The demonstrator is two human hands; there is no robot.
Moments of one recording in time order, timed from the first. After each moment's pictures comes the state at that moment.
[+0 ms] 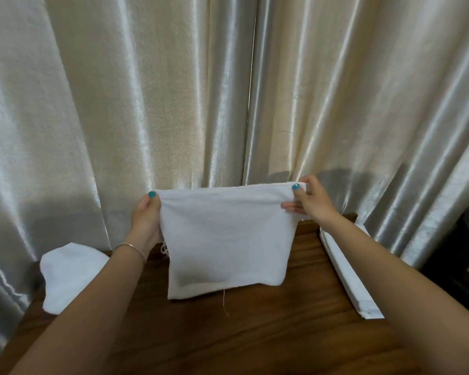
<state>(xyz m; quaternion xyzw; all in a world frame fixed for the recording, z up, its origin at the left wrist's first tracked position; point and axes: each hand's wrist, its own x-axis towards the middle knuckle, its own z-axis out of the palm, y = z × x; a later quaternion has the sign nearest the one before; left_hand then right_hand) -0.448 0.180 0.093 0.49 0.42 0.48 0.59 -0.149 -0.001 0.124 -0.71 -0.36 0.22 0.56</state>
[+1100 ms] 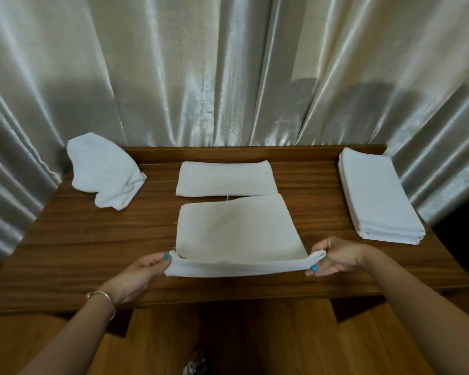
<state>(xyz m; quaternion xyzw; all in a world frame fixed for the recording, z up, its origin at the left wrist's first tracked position) -0.585 -0.045 -0.105 0.54 0.46 0.09 0.70 -0.148 -0.178 -0.090 -0.66 -0.31 0.67 0.16</state>
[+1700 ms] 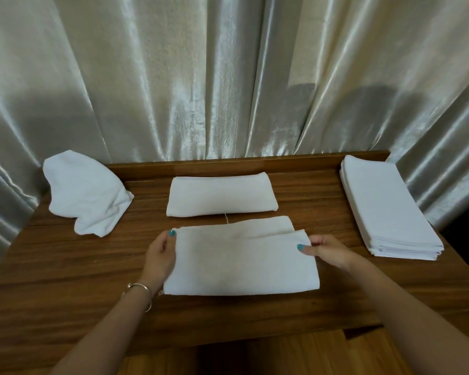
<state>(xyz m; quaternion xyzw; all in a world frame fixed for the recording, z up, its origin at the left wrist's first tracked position) -0.492 0.022 -0.128 0.59 0.57 0.29 0.49 -0.149 -0.121 -0.116 -0.77 -0.34 0.47 0.27</state>
